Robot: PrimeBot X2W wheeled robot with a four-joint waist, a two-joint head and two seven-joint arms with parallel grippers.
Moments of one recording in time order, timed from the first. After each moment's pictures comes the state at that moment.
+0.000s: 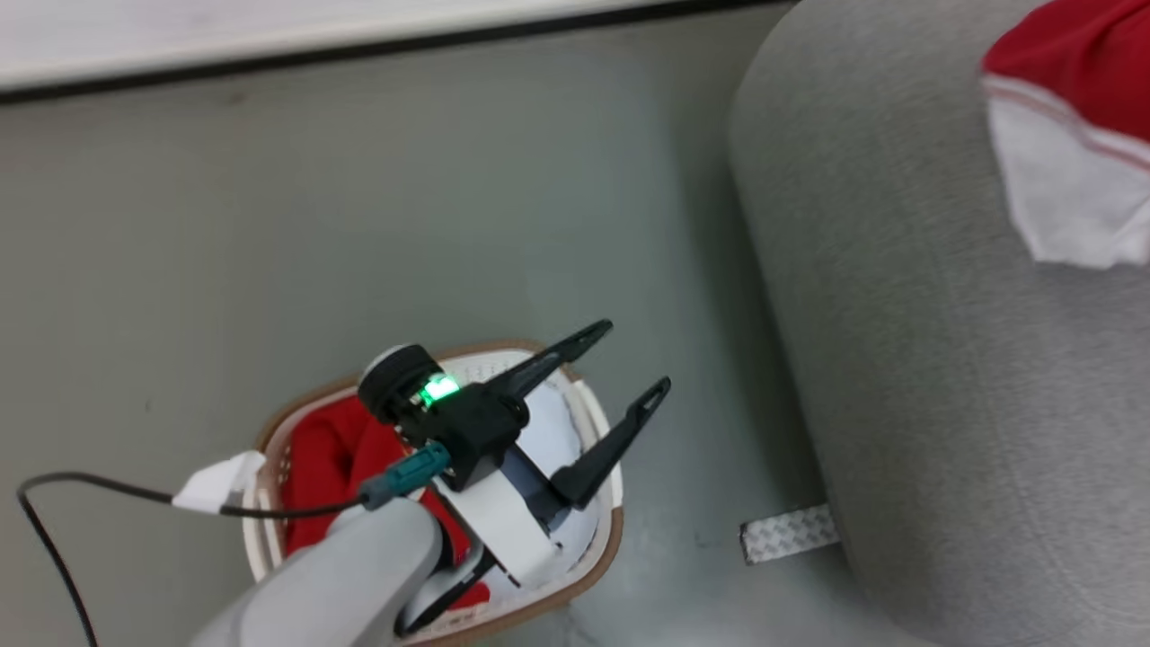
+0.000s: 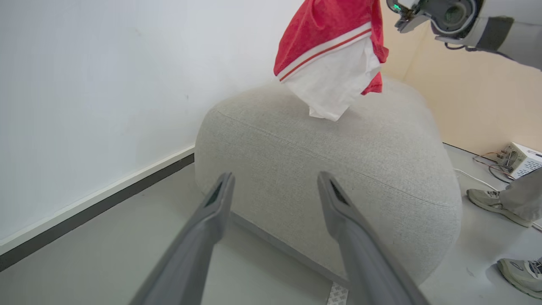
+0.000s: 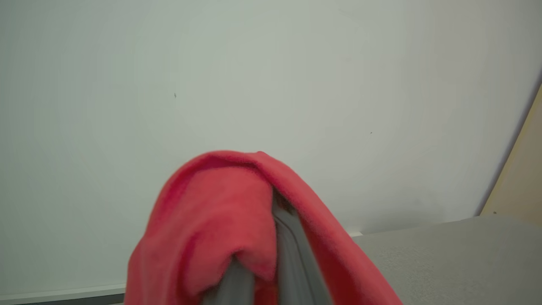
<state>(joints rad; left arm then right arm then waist) -0.66 0.37 -0.87 0.16 -0.43 -0.11 -0.25 -0.84 -0.27 -0.14 0.49 0.28 0.13 -0.22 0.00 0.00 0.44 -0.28</state>
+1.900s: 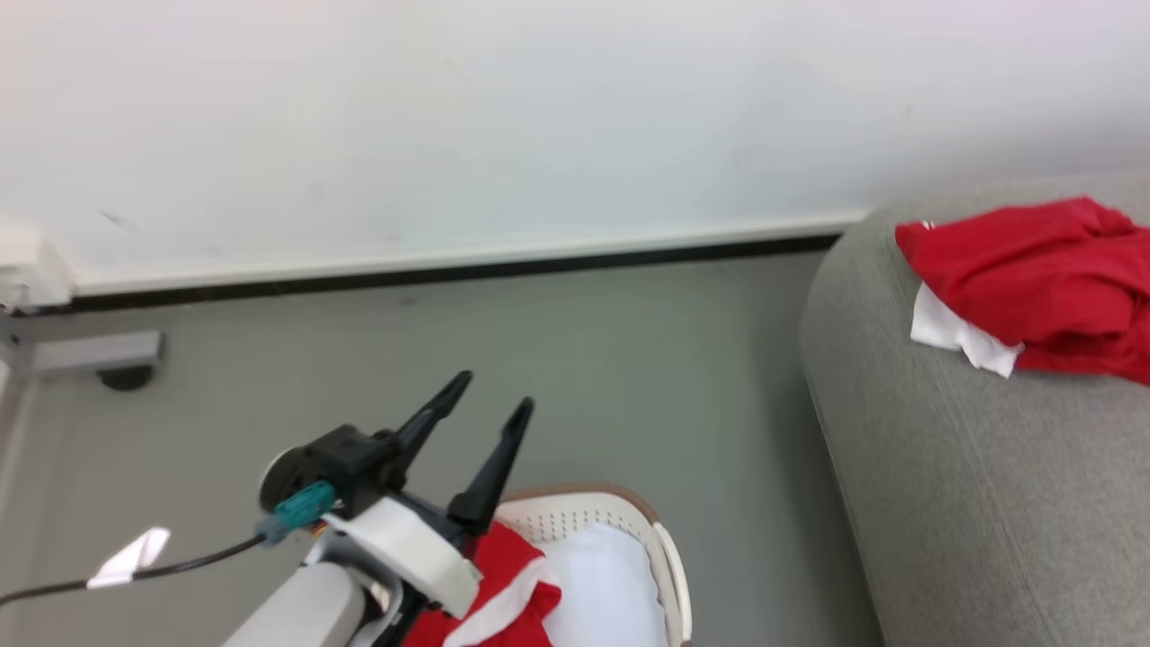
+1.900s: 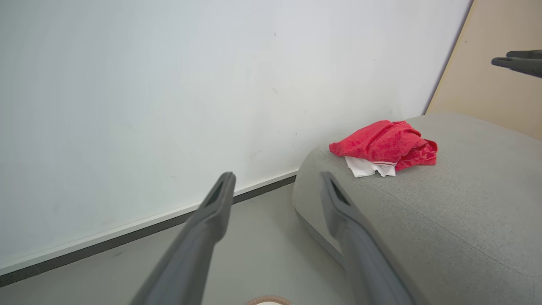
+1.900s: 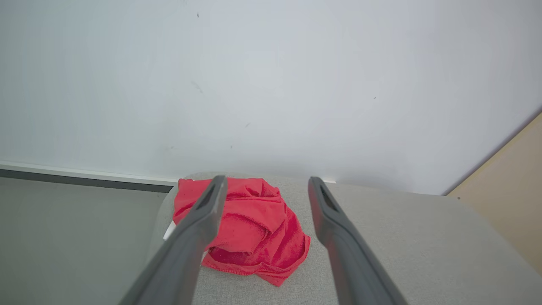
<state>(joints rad) -0.44 0.35 -0.65 0.25 -0.52 -0.02 -0.26 -0.53 -0.46 -0.08 0.31 0.20 0.13 0.31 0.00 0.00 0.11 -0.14</state>
